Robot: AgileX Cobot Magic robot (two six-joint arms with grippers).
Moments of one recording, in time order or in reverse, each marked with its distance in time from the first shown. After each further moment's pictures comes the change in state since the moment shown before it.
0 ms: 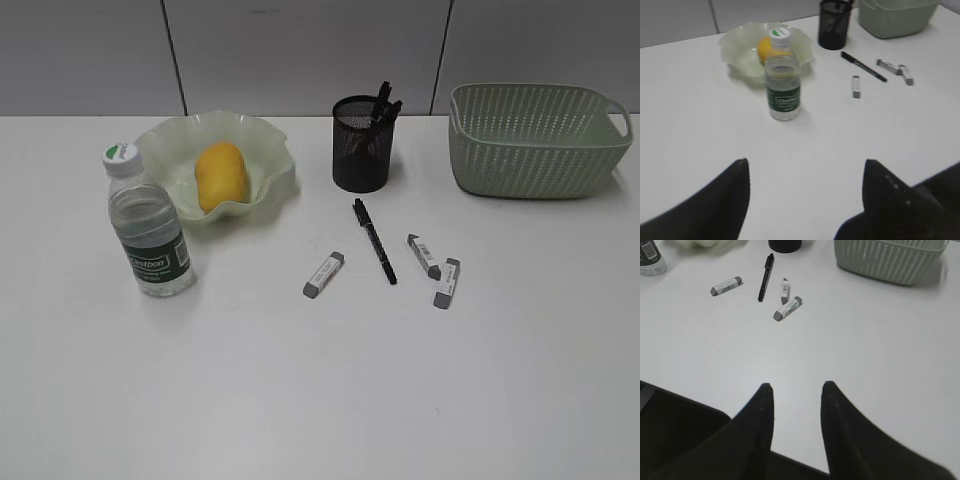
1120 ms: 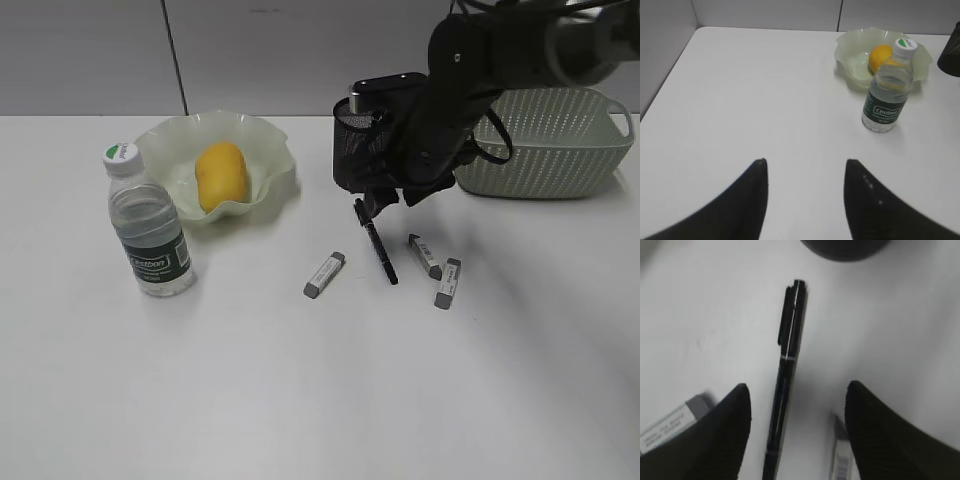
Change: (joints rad) left arm 0.437 0.000 0.000 -0.003 0.000 0.001; right arm 0.029 2.042 -1.044 0.083 -0.352 -0.024
